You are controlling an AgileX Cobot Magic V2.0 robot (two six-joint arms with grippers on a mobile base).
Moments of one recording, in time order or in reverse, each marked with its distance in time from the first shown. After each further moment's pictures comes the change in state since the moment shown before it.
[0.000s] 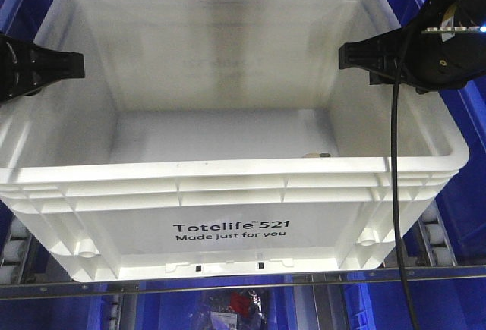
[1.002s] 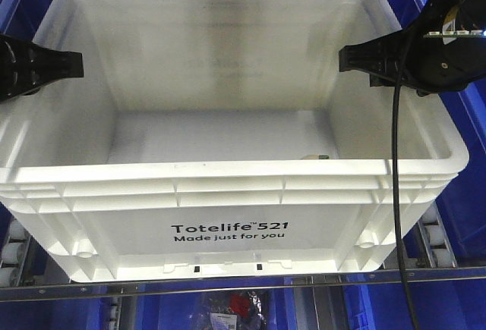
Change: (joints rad) left arm 0.000 0.000 0.000 0.002 0.001 0.000; right arm 0.005 -0.004 0.006 0.000 0.000 0.000
